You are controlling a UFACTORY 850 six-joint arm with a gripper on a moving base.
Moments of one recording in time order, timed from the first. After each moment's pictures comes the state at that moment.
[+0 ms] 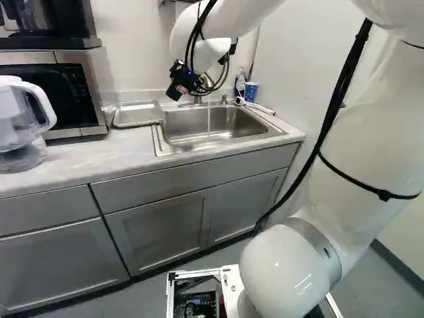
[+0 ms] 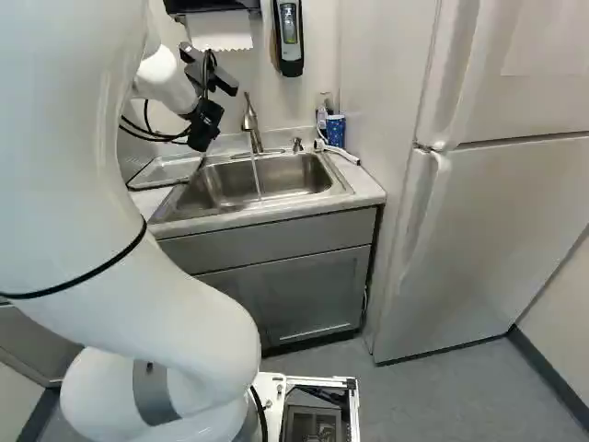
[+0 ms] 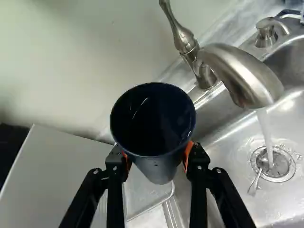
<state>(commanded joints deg) 19.6 0.2 -60.6 7.8 0.4 39.9</state>
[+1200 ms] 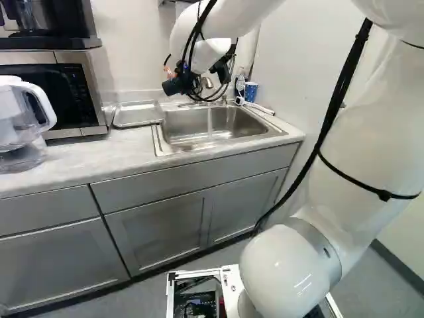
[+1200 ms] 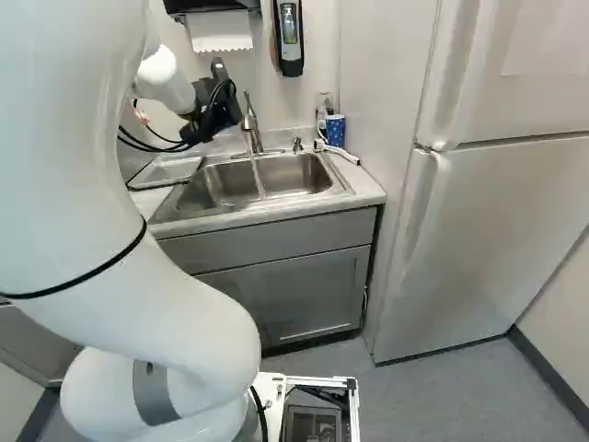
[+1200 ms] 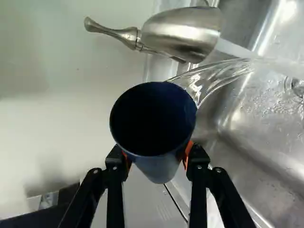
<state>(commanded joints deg) 19.6 0.2 -60.6 7.8 0.4 76.1</state>
